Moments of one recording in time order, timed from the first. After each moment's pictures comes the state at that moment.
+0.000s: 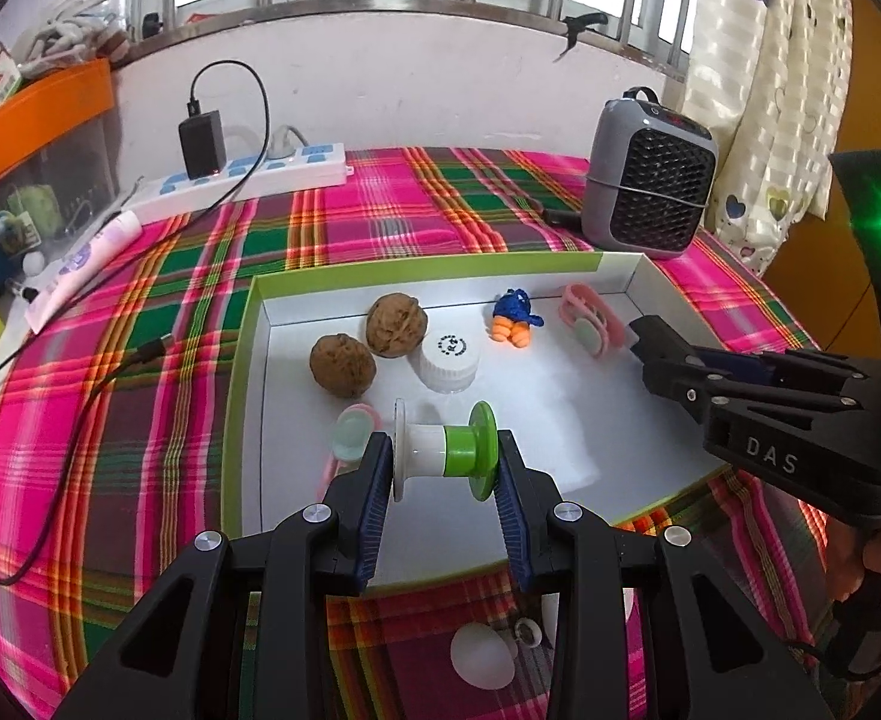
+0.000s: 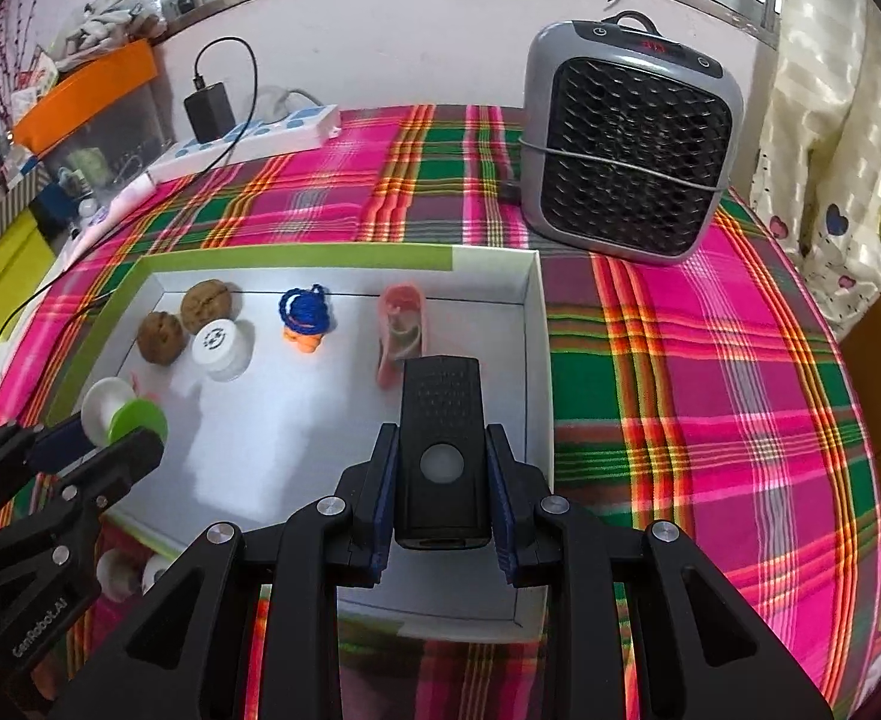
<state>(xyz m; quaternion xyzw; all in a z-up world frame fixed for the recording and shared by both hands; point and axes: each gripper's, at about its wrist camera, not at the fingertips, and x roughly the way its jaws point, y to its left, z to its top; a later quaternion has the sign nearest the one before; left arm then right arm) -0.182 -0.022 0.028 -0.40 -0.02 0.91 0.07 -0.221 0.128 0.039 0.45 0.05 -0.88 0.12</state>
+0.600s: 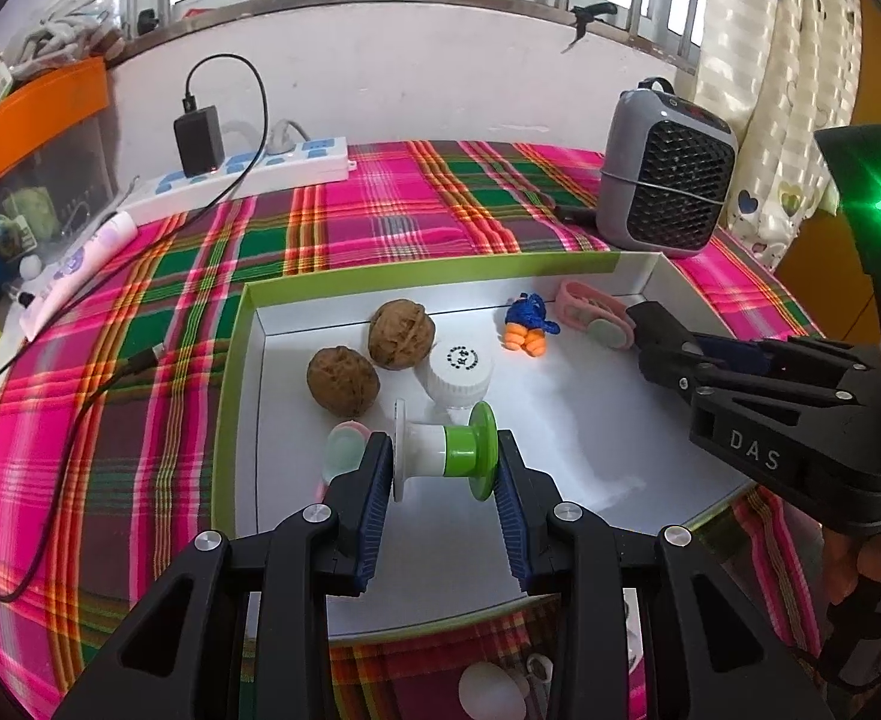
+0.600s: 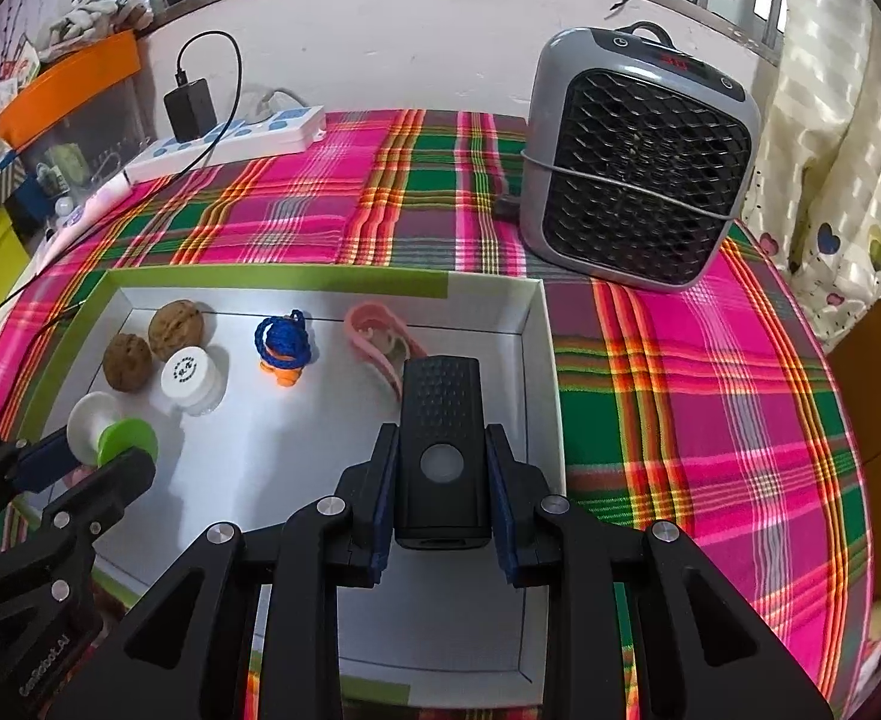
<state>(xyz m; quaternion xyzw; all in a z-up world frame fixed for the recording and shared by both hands) -0.198 -0.020 0.023 -0.41 -0.01 0.91 0.06 -0.239 0.117 0.036 0.44 0.07 -0.89 0.10</state>
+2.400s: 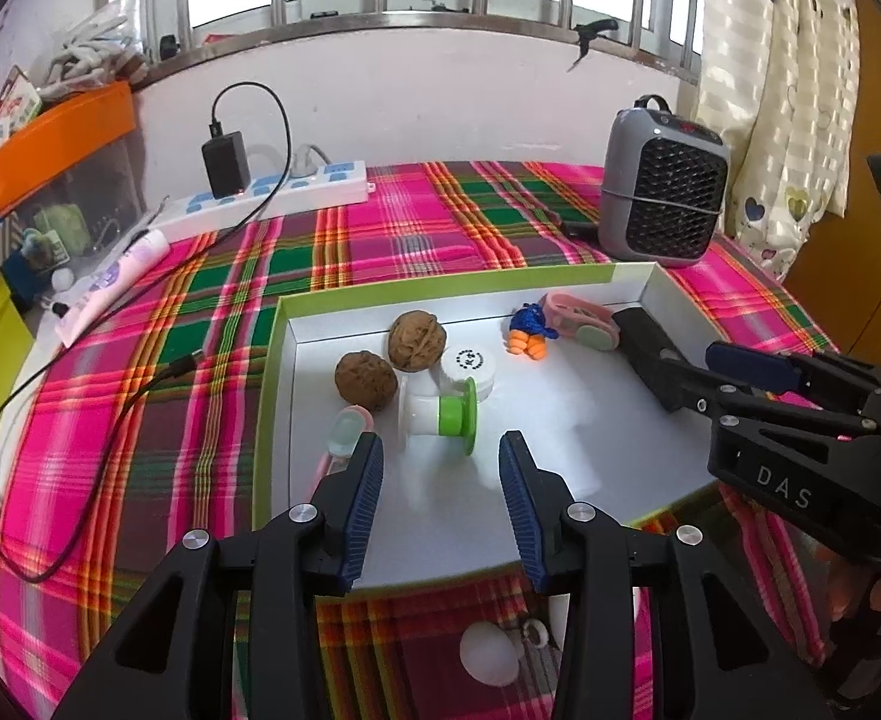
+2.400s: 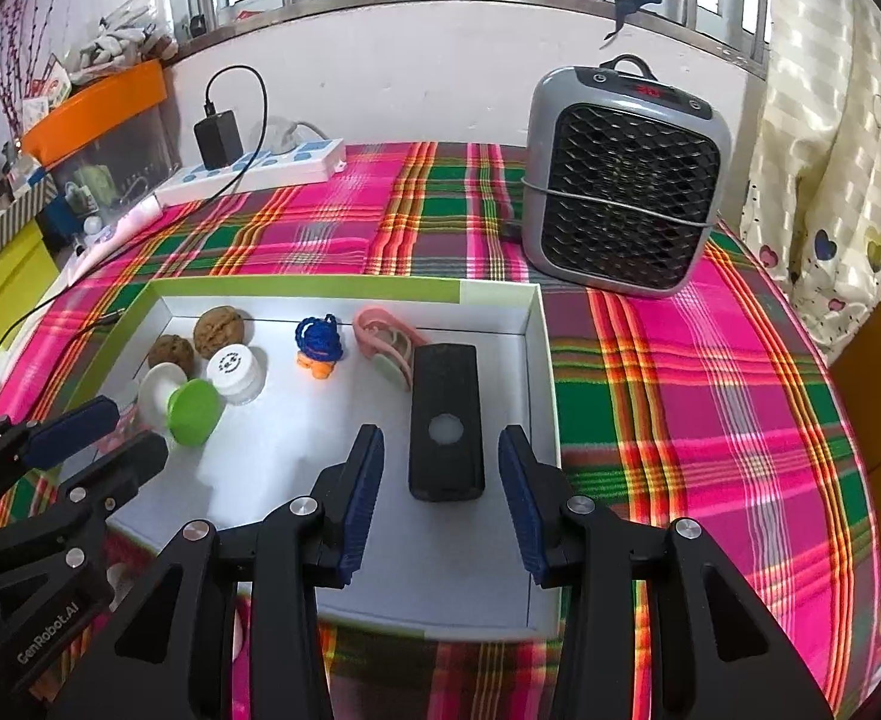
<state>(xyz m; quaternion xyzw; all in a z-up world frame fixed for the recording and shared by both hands) -0.175 -0.018 0.038 -0.38 0.00 0.92 0.03 -0.207 0.125 0.047 0.41 0.04 -0.90 0.12</state>
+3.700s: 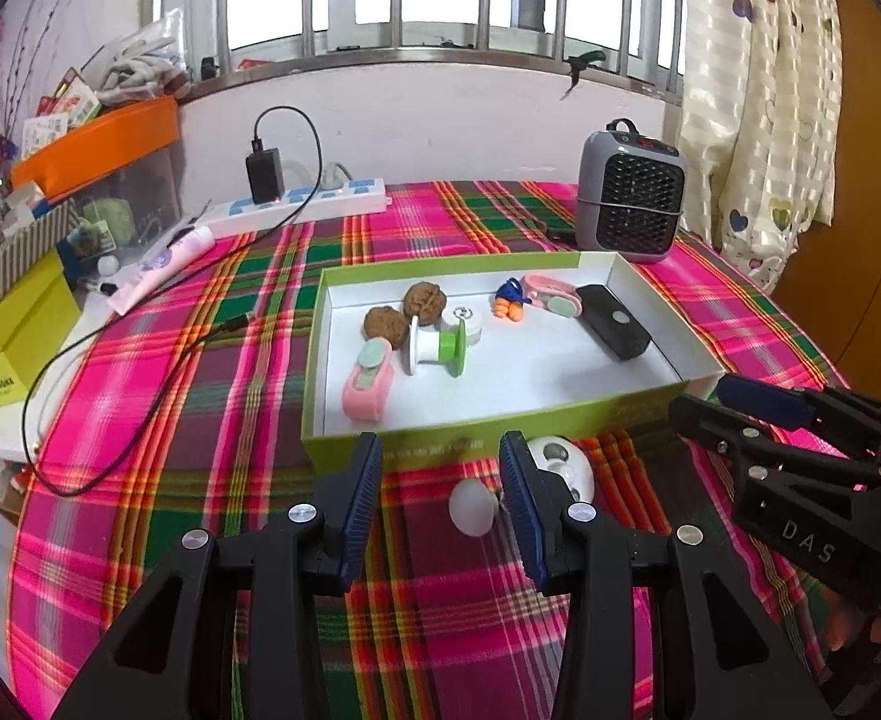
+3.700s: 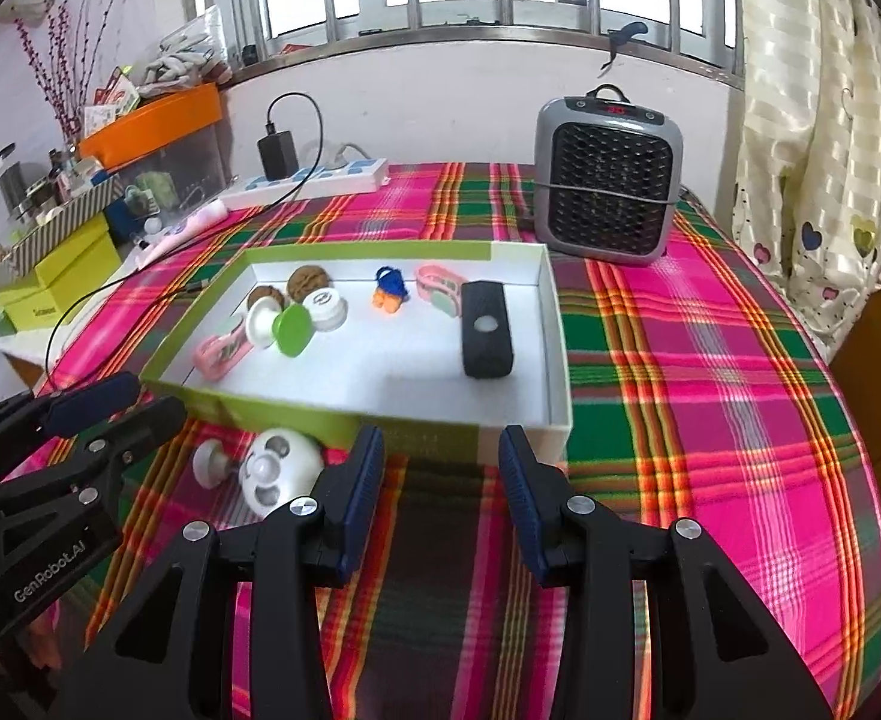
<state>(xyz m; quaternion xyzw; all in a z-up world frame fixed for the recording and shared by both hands) -0.100 -0.020 0.048 -0.36 0.00 0.93 0.02 -0.119 0.130 0.055 0.37 0.03 -0.91 0.15</state>
